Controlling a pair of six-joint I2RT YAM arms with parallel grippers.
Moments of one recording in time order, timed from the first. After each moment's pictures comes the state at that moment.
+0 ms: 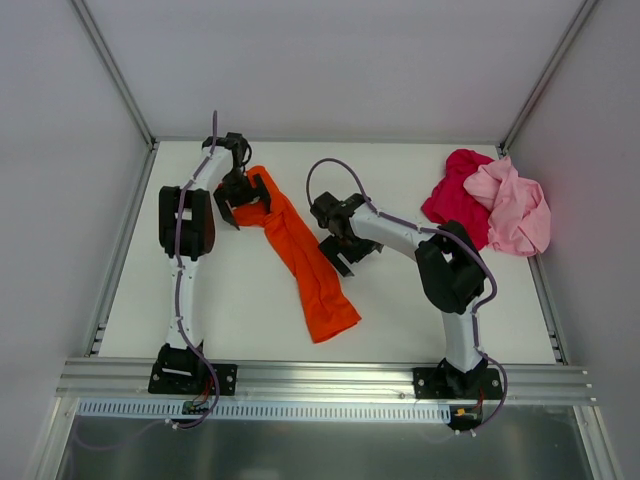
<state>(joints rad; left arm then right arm) -0.13 2.43 2.10 -1.21 0.14 -0.56 0.78 2.02 1.54 -1.01 0.34 0.05</state>
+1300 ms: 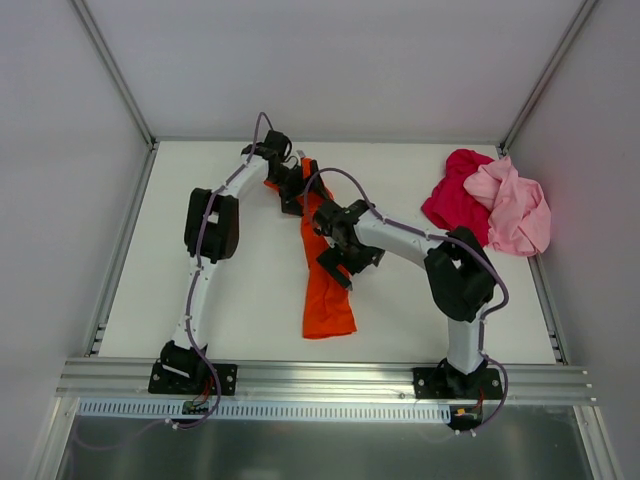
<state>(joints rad) -0.30 2.52 2.18 -0.85 0.70 -0.55 0.80 1.94 1.46 -1.03 0.17 0.01</state>
